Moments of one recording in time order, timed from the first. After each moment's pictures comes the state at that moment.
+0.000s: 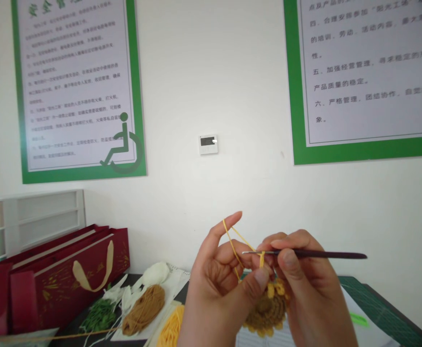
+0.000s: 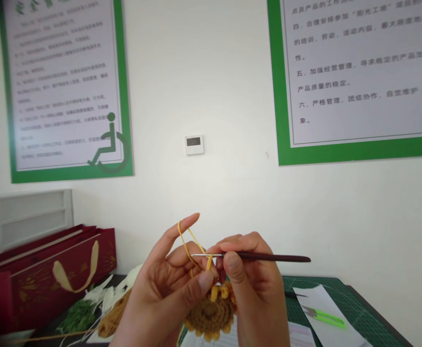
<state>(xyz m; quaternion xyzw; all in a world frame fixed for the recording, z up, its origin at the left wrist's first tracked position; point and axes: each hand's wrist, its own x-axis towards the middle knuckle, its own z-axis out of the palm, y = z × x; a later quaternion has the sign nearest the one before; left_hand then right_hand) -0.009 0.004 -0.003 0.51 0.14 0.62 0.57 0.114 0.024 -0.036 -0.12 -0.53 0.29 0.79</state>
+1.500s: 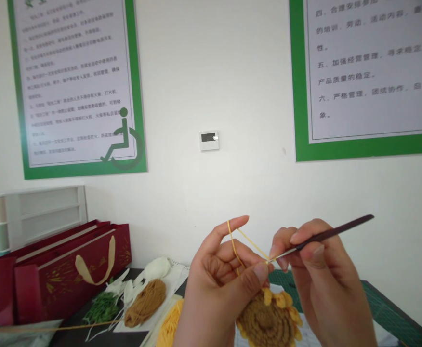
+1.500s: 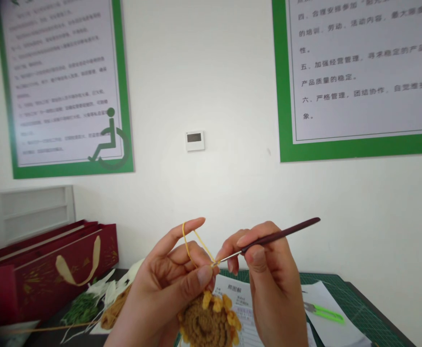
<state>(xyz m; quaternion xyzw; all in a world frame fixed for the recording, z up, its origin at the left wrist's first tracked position) -0.010 0.000 0.004 0.51 0.18 0.61 0.58 0.129 0.023 -0.028 -0.08 -0.57 0.28 0.77</state>
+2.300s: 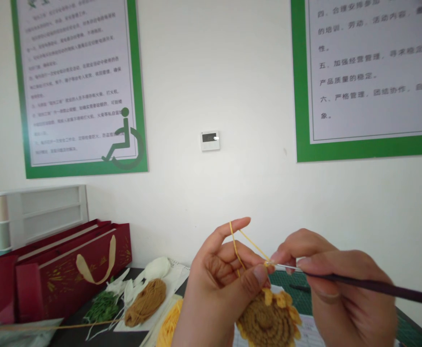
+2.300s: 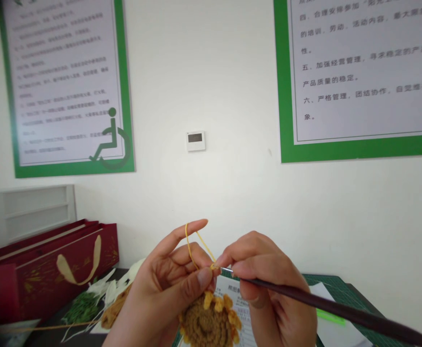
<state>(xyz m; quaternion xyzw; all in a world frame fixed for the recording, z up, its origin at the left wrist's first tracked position) -0.012 -0.001 0.006 0.52 0.17 0.60 0.58 0.136 0.011 -0.021 -0.09 -0.66 0.04 0.74</state>
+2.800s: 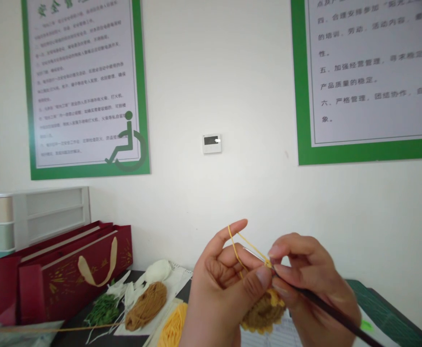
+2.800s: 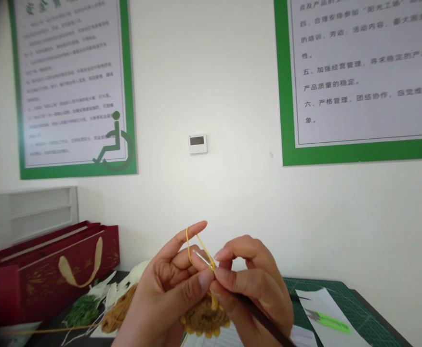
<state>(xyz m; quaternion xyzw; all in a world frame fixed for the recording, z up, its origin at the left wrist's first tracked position) -0.009 0.001 0.003 0.47 0.16 0.62 0.60 0.130 0.029 -0.039 -0.12 -0.65 -0.06 0.75</state>
